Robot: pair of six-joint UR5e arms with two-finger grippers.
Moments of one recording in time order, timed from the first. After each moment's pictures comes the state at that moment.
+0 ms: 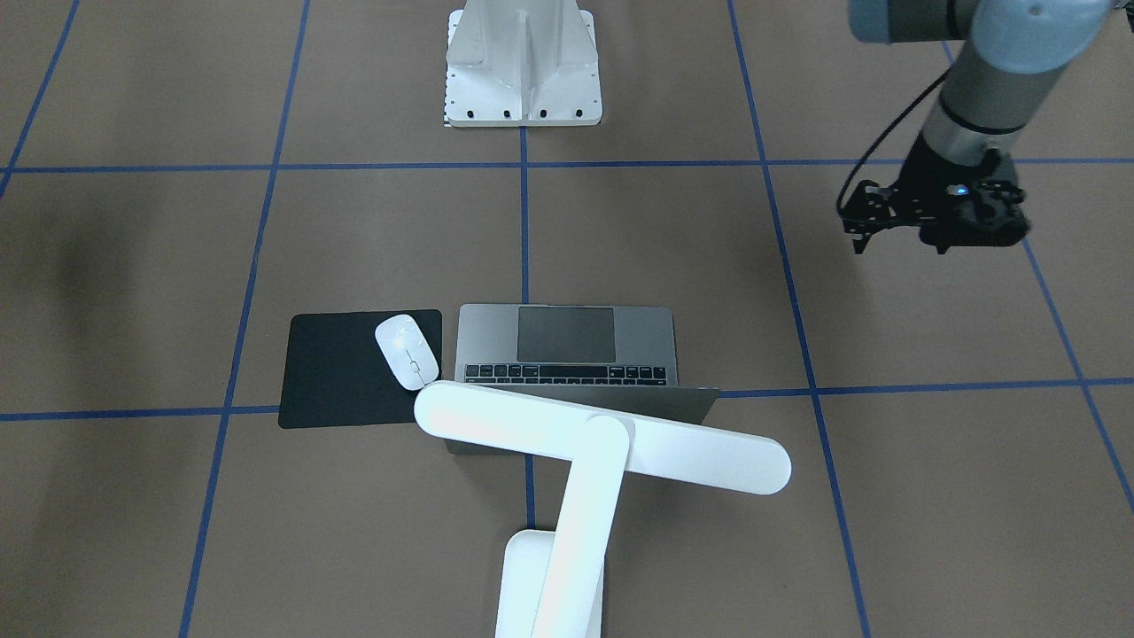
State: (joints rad) left arm -1.03 -1.78 -2.01 -1.37 -2.07 -0.56; right arm 1.39 -1.36 1.71 -1.92 2.23 0.09
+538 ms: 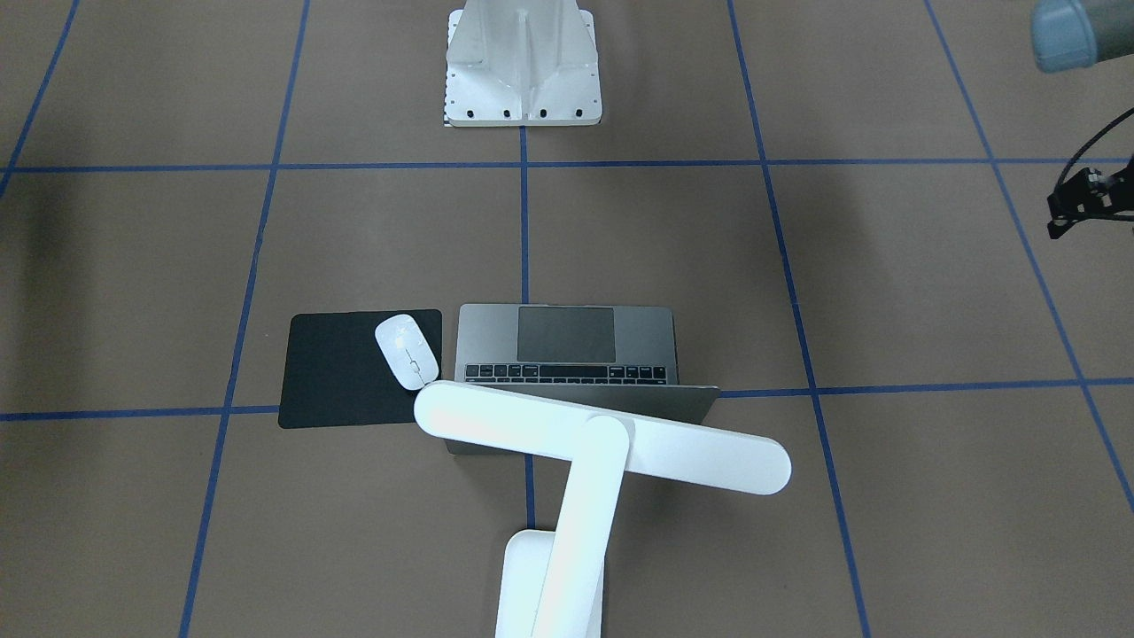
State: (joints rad) left arm -1.35 -1.59 -1.87 -1.44 -2.21 -0.12; right arm 1.51 -1.48 1.70 -1.89 2.24 -0.12
